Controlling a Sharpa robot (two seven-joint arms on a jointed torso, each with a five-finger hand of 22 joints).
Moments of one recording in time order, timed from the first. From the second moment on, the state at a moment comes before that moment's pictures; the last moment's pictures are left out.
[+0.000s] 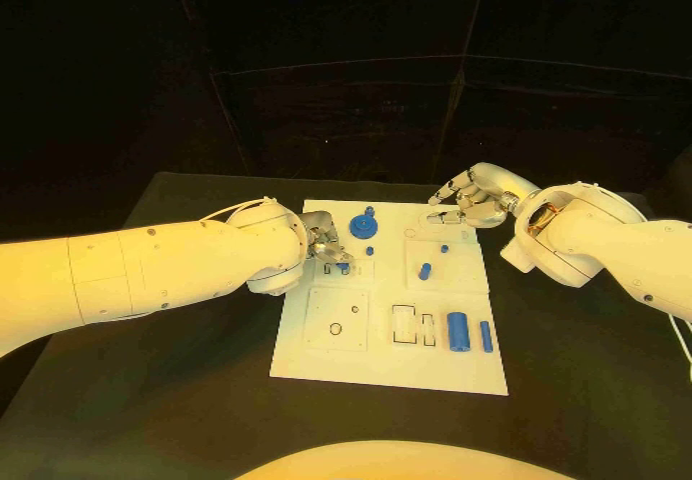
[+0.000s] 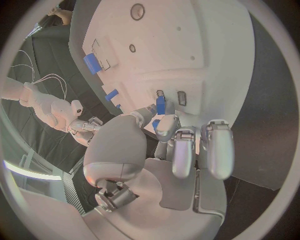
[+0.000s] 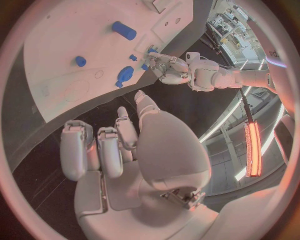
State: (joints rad) left arm 1.31 -0.70 -0.18 1.52 -1.07 -0.17 -0.60; left_hand 1.12 -0.04 0.55 0.07 0.07 0.94 0.06 0.45 0.78 1.33 -0.02 1.17 1.15 1.47 -0.08 1.57 1.31 0.05 1.47 0.03 1.44 1.31; right arm 1.27 -0.81 -0.03 1.49 -1.10 -0.28 -0.09; right_hand 1.39 -0.04 0.02 0.16 0.24 0.88 0.16 0.16 0.07 1.34 0.08 1.30 1.28 1.47 0.01 1.54 1.31 0.05 1.45 0.11 1.46 1.31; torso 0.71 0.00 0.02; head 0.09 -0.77
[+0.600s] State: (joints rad) left arm 1.32 -0.70 -0.18 1.52 -1.07 -0.14 -0.60; left_hand 1.12 -0.04 0.55 0.07 0.07 0.94 0.06 0.45 0.79 1.33 -0.02 1.17 1.15 1.47 -0.08 1.57 1.31 0.05 1.47 0.03 1.44 1.31; right arm 1.27 -0.81 -0.03 1.49 -1.10 -0.27 -0.09; right_hand 1.39 -0.04 0.02 0.16 0.24 0.88 0.16 0.16 0.07 1.34 0.08 1.30 1.28 1.47 0.01 1.54 1.31 0.05 1.45 0.11 1.46 1.31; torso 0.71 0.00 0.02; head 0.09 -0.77
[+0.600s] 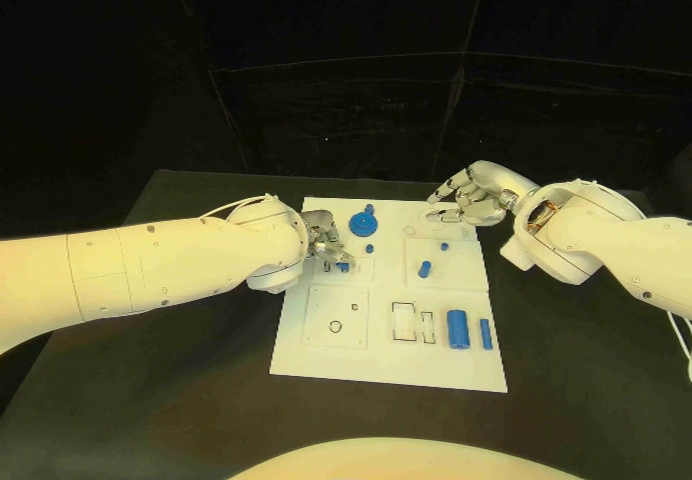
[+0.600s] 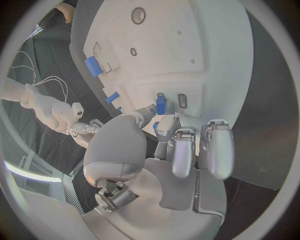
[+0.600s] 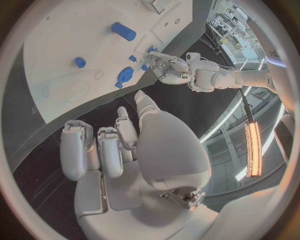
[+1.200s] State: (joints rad) left arm 1.32 -0.70 -0.18 1.52 -1.07 -0.10 -0.60; left_hand 1.12 -0.04 0.55 0.07 0.07 0.94 0.06 0.45 0.79 1.33 -0.02 1.17 1.15 1.47 -0.08 1.57 1.31 0.05 1.47 0.03 1.44 1.31; right arm 1.27 -0.81 -0.03 1.49 -1.10 -0.27 -0.09; right_hand 1.39 -0.03 0.02 0.16 0.24 0.88 0.16 0.16 0.07 1.34 0.08 1.30 1.28 1.47 0.01 1.54 1.31 0.05 1.45 0.11 1.46 1.31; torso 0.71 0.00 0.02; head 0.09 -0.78
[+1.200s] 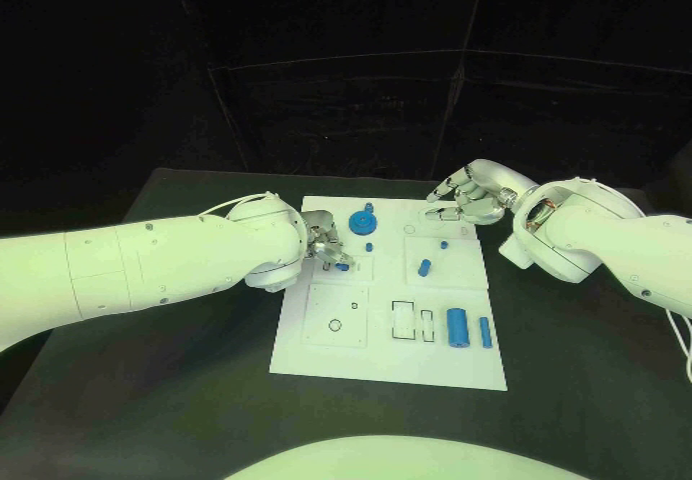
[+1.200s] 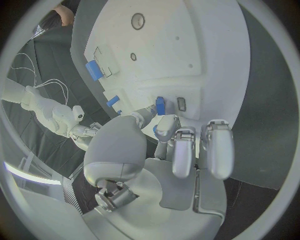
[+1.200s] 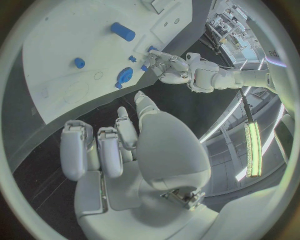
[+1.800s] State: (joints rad) left arm 1.32 -0.69 -0.18 1.51 -1.07 -0.09 -0.60; left_hand 1.01 -0.08 0.52 0.02 0.07 0.98 0.04 0.47 0.80 1.35 -0.03 1.18 1.17 1.47 -0.08 1.57 1.31 0.05 1.47 0.03 1.44 1.31; right arm 1.27 -0.81 -0.03 1.49 -1.10 -0.27 -0.09; right_hand 1.39 -0.03 0.02 0.16 0.24 0.88 0.16 0.16 0.07 1.33 0.08 1.30 1.28 1.47 0.01 1.54 1.31 0.05 1.45 0.11 1.46 1.31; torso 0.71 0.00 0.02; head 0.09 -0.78
